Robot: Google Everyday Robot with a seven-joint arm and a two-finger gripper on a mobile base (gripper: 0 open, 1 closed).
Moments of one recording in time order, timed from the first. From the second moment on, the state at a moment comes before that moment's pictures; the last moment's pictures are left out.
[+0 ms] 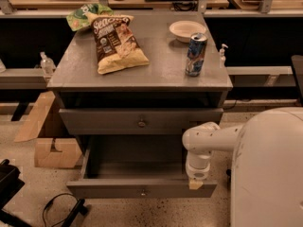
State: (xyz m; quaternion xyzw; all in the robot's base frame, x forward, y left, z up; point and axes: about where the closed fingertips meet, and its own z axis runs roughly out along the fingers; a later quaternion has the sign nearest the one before) arm 0.479 -0.180 0.433 0.68 -0.73 -0.06 0.07
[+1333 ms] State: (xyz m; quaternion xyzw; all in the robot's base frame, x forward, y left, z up) arm 0.441 -0.168 0.454 0.69 -0.70 -0.10 0.13
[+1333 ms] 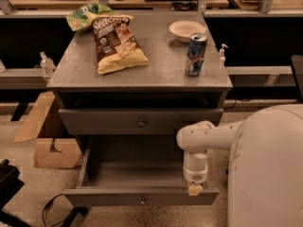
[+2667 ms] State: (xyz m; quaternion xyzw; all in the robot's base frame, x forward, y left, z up) arm 0.428 -0.164 0.460 0.70 -0.69 -0.11 0.15
